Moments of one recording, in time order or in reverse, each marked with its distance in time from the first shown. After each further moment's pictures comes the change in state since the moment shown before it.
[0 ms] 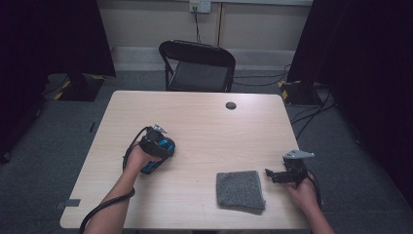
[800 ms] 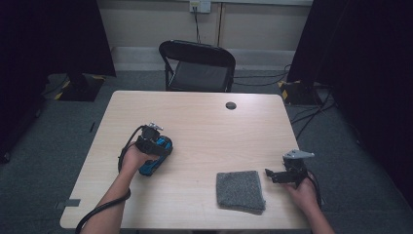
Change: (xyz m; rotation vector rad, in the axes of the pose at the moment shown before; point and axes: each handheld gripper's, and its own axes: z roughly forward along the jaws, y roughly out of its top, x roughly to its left) left arm -0.001 0.001 -0.021 -0.024 -0.004 -0.087; right arm 0.000 0.000 0.000 0.000 0.000 -0.001
